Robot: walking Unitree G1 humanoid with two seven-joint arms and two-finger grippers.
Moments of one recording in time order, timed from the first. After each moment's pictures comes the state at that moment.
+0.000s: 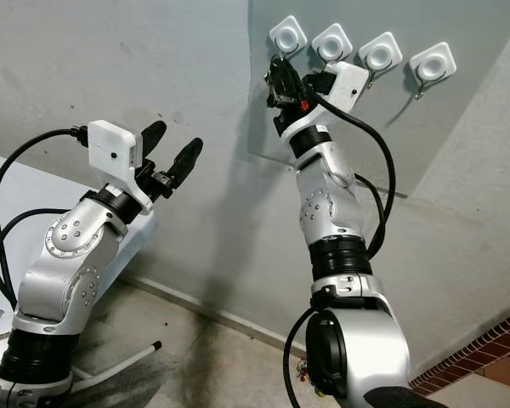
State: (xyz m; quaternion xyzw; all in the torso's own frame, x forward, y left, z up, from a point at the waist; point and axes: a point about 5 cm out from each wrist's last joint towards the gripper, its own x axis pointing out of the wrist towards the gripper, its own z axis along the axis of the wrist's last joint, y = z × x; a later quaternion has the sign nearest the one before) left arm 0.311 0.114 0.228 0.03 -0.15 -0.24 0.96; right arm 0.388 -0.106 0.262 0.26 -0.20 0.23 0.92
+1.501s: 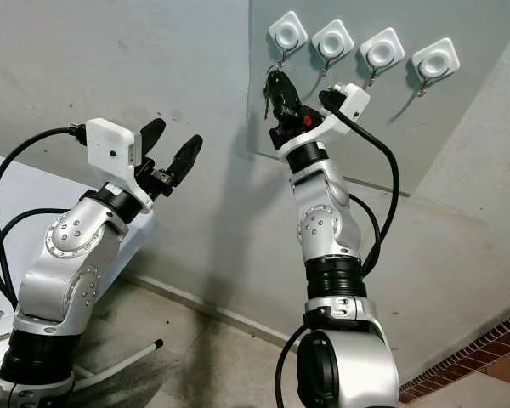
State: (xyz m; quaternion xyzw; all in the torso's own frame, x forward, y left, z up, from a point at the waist) left arm 0.311 0.113 0.230 0.02 -0.15 -0.23 0.96; right arm 0.378 -0.102 0.253 0.34 -0.20 0.26 0.88
